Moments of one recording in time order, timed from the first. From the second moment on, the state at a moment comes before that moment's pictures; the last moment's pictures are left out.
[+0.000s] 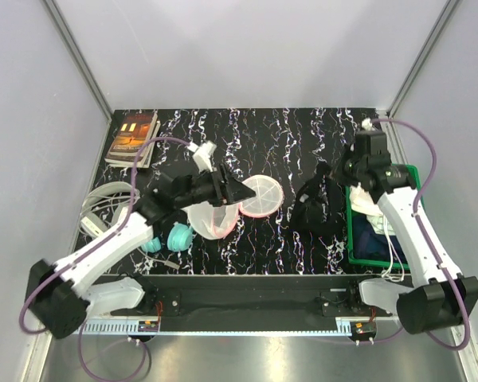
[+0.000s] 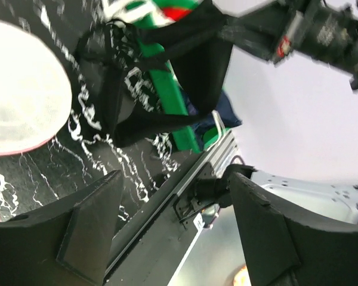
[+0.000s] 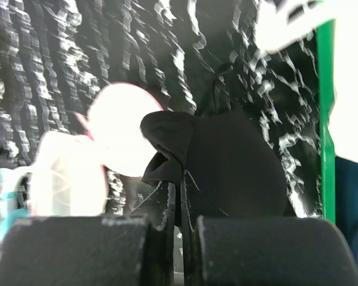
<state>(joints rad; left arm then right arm) -0.65 1.08 0.85 -0.04 0.40 -0.85 0.17 1.21 1.24 -0.74 -0.05 0.55</state>
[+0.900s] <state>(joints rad) -0.83 1.91 1.27 0.02 0.42 -0.85 0.18 0.67 0.76 -0.83 -0.02 0.71</state>
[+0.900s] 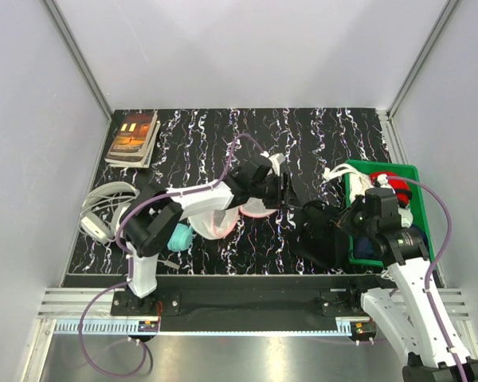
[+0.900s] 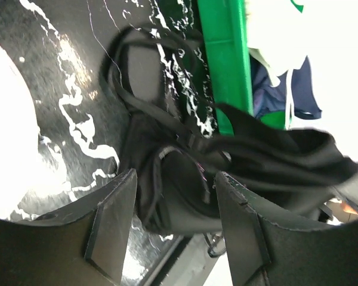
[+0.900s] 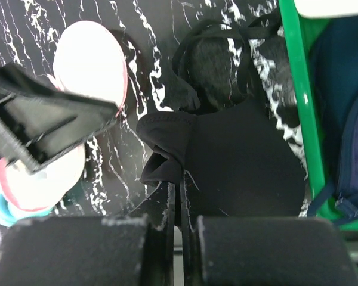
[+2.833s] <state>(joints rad) -1.17 1.76 0.87 0.30 0.35 -1.24 0.14 0.99 0.93 -0.90 -0.13 0.70</state>
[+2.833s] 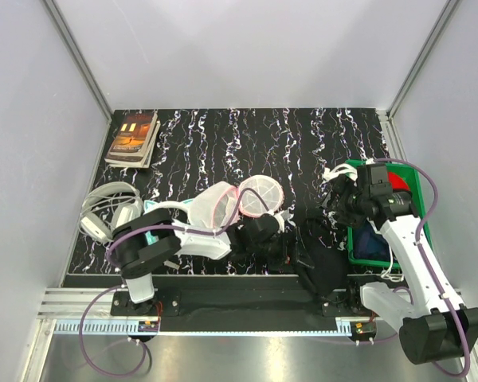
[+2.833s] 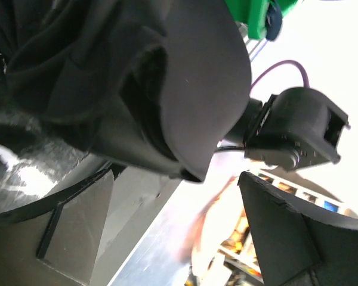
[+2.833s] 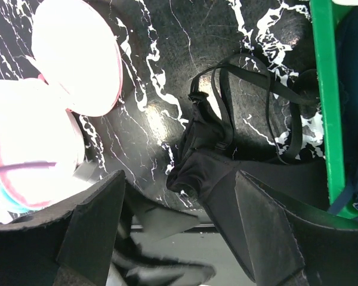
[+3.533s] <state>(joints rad) -1.17 1.93 0.88 0.44 0.34 -1.54 0.14 0.92 0.94 -0.93 -0.13 0.68</state>
